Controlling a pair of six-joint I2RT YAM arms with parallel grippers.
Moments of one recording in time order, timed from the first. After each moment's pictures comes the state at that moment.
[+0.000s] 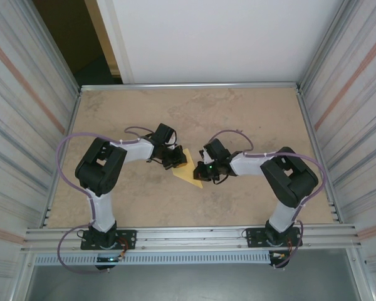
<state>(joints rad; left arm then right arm) -0.54 1.92 1.07 -0.25 0.49 -0.82 0.68 1.73 0.79 -0.09 -0.42 0.72</state>
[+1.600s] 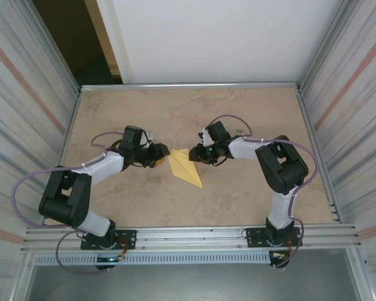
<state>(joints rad) -0.35 1.49 0.76 -0.13 0.55 -0.88 0.55 1.89 1.05 -0.14 -0.55 0.60</state>
